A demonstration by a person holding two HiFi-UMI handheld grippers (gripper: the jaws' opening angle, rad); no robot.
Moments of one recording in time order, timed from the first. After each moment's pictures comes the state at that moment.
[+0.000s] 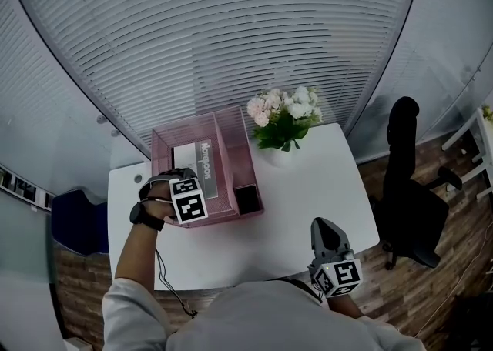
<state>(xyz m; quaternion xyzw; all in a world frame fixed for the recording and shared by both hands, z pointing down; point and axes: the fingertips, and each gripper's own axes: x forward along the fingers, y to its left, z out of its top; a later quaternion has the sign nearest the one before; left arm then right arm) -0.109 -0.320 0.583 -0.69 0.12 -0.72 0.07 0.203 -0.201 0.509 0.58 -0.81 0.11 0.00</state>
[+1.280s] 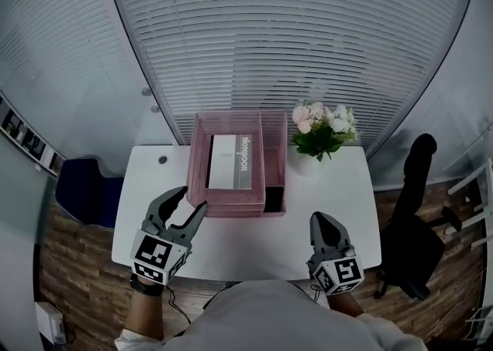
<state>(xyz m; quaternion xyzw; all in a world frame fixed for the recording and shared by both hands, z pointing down) -0.161 -0.208 0.396 -0.85 0.50 -0.17 0.00 0.108 -0.212 0.451 0.49 -0.87 0.05 0.00</state>
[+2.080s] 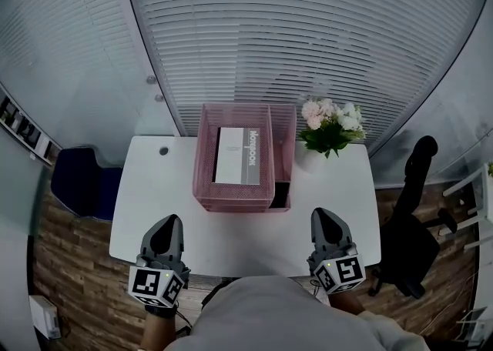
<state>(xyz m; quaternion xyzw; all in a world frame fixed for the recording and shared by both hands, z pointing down) -0.239 -0.145 0.423 -0.77 0.63 -0.02 -0.09 0.073 -0.208 0.431 0.49 -0.87 0.03 0.01</state>
